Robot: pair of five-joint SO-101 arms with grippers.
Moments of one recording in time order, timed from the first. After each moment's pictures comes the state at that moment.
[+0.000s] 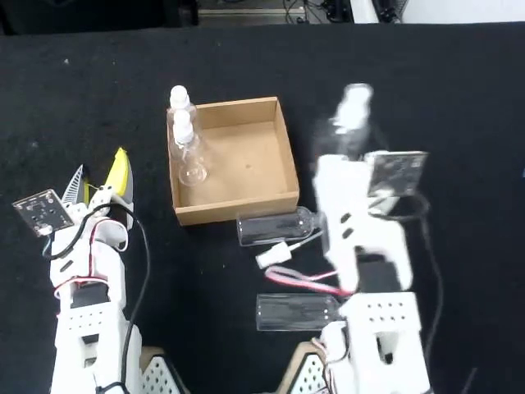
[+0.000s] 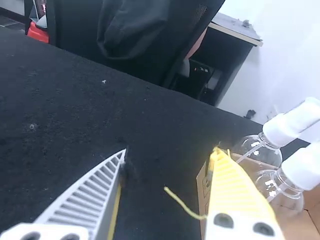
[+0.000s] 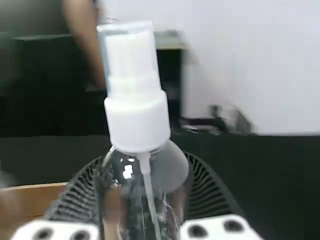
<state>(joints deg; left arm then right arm) -16.7 -64.3 95.8 -16.0 15.3 -6.1 -65.5 75.1 3.0 -1.2</state>
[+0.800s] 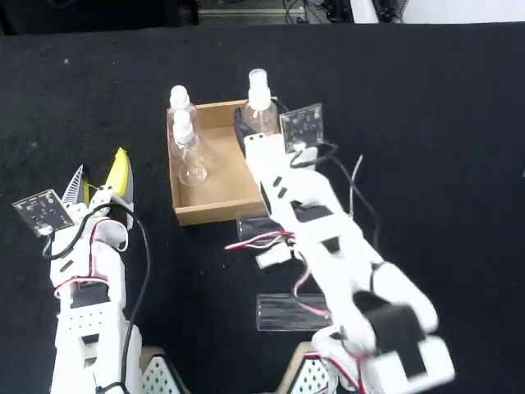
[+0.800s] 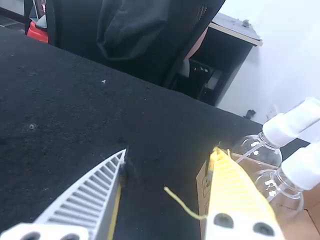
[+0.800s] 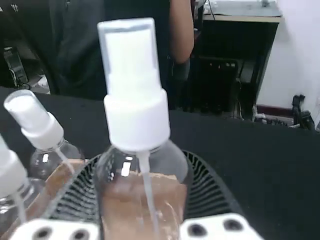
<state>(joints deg) -16.7 -64.3 95.8 -16.0 15.3 -17.9 -8.5 59.1 -34.0 -1.2</state>
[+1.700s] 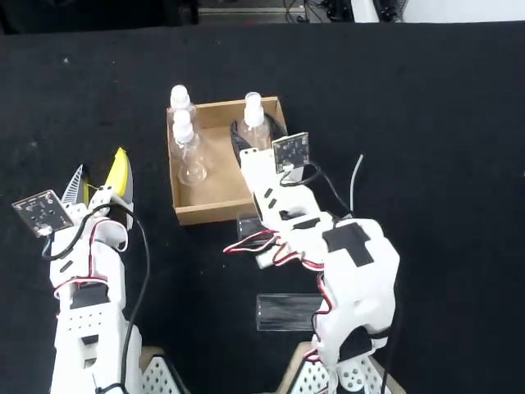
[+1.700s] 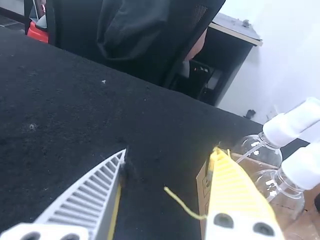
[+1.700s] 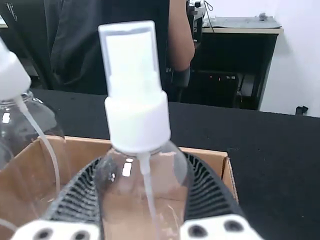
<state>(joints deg) -16.7 -64.3 95.8 -16.0 15.3 -17.9 24.7 51.6 -62.2 -1.2</state>
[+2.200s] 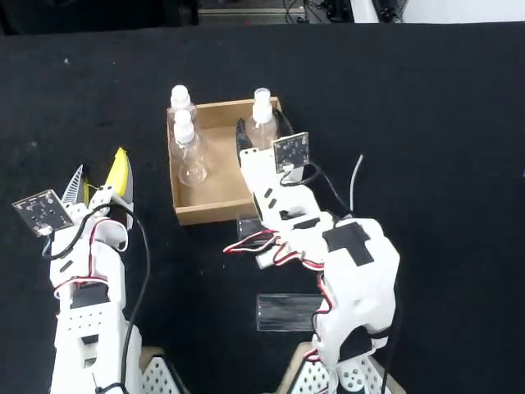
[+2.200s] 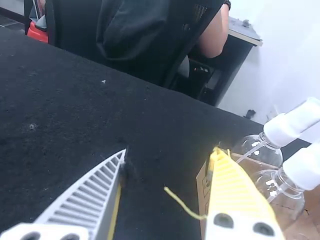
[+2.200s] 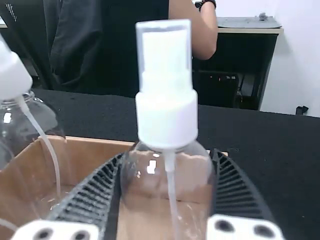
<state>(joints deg) -16.7 -64.3 95.8 -16.0 15.3 -17.9 24.7 51.6 -62.2 -1.2</state>
